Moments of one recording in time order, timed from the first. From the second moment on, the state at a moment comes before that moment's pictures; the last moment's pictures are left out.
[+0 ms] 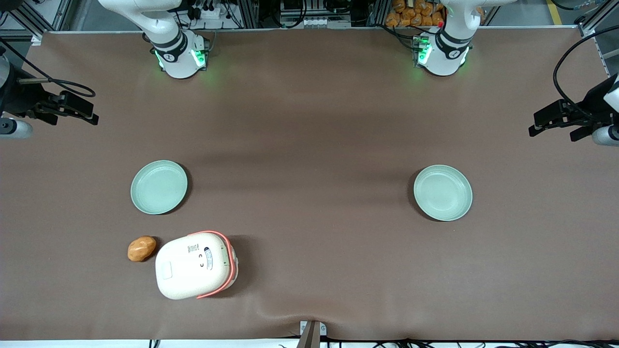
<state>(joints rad) 0.04 0.02 -0.01 -1.50 0.07 1.45 0.08</state>
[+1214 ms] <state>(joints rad) 0.13 0.41 0.00 -1.44 0.06 2.19 -0.01</state>
